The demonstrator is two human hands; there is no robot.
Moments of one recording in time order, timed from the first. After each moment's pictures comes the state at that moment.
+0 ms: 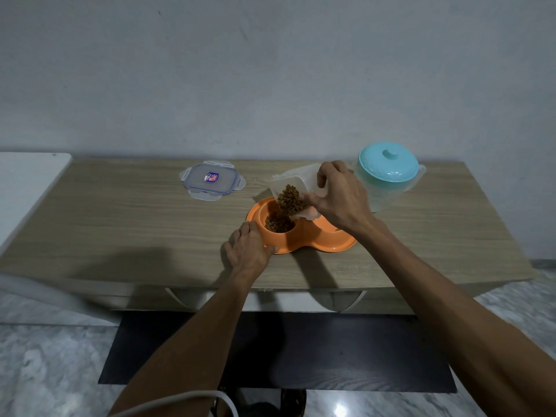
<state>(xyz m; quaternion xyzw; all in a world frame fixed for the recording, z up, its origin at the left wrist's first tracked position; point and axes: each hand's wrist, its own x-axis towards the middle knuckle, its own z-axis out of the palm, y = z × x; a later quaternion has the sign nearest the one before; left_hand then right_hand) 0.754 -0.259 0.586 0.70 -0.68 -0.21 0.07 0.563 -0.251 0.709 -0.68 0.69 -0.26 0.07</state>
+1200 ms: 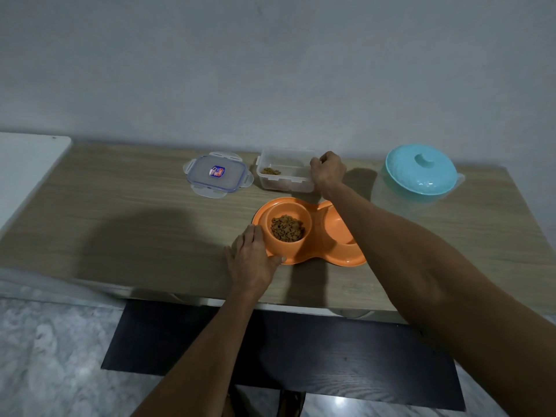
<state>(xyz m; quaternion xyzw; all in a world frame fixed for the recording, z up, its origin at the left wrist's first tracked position) 0.755 -0.256 0.577 0.70 -0.68 -0.20 0.10 0.575 -0.416 0.622 -0.39 0.78 -0.38 0.30</state>
